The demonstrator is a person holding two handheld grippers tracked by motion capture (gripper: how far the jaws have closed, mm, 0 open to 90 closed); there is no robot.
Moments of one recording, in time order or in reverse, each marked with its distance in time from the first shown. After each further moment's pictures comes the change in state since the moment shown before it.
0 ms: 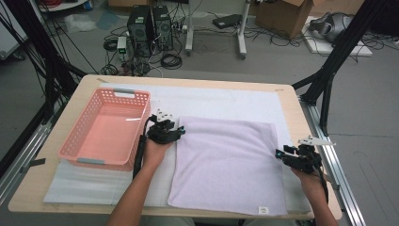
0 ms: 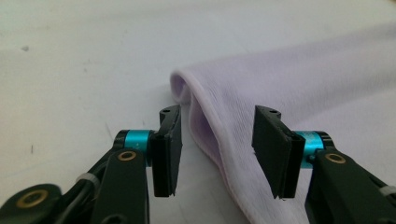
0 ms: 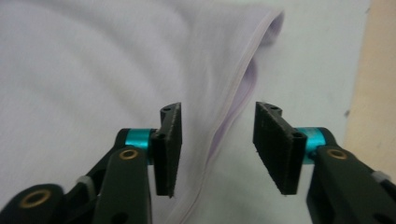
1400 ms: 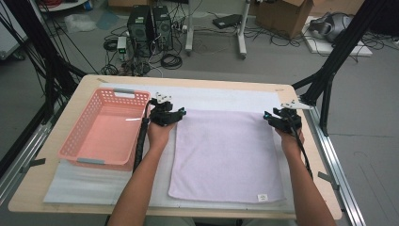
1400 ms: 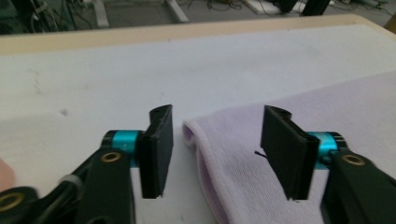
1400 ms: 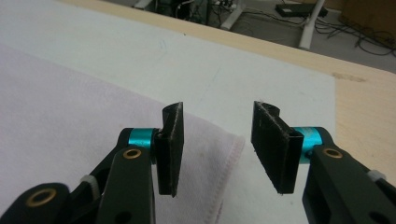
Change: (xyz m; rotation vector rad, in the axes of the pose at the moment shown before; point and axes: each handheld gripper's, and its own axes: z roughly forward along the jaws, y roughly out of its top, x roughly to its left) left arm 0.015 0.037 0.027 -0.041 0.051 -0.028; right arm -0.024 0.086 0.086 -0.147 -0.124 -0.067
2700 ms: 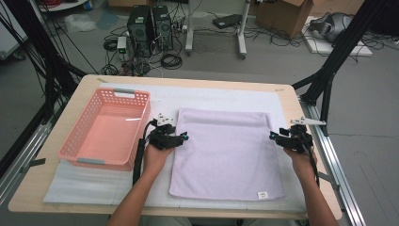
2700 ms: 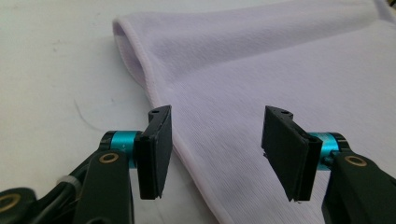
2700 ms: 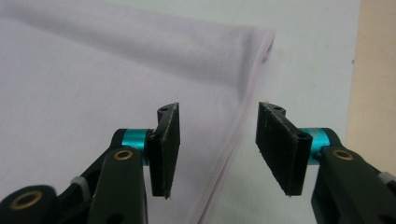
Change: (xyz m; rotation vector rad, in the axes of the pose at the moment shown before) left arm -0.034 -0.047 -0.056 0.100 -0.116 0.040; right arm 0.017 -0.036 -0.068 0.153 0.079 0.077
